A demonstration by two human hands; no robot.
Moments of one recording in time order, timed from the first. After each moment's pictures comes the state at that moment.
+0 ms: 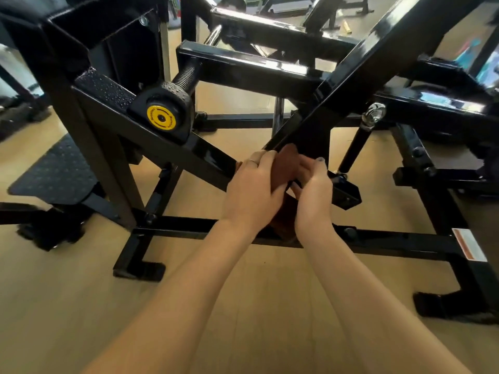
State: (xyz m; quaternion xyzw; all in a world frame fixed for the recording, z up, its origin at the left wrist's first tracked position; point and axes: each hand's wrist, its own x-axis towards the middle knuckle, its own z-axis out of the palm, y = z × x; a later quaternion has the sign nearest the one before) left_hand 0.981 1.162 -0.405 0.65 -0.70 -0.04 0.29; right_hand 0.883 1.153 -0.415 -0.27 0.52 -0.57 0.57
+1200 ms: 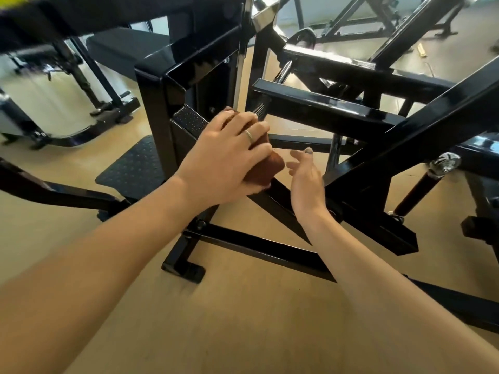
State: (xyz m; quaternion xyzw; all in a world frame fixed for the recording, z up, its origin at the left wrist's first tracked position) left_hand 1.111 1.165 -0.275 0.51 -0.80 0.31 0.00; right_hand 0.962 1.111 -0.366 -0.50 0.48 -0.48 0.54
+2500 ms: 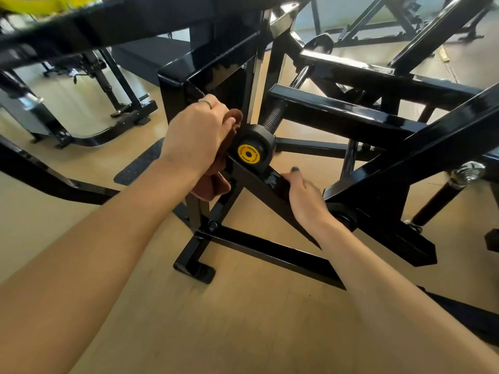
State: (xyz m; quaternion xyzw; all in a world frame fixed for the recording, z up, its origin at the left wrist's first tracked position) left_hand 1.142 1.162 -0.239 0.72 -0.64 0.26 0.11; right_hand 0.972 1.104 -0.381 -0.62 0.47 -0.29 0.55
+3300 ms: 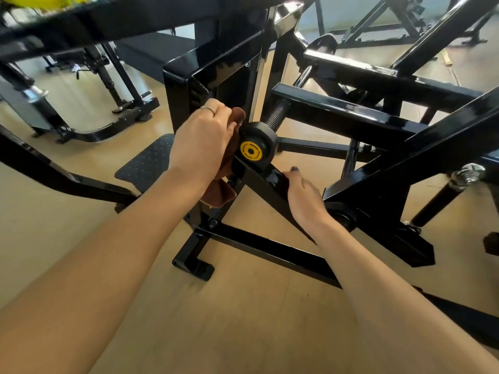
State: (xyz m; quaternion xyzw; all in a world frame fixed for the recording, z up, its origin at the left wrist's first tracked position) left_hand 1.138 1.170 -0.261 0.72 -0.62 0.26 0.18; right_hand 0.973 1.110 -0.382 -0.62 0.48 -0.29 0.54
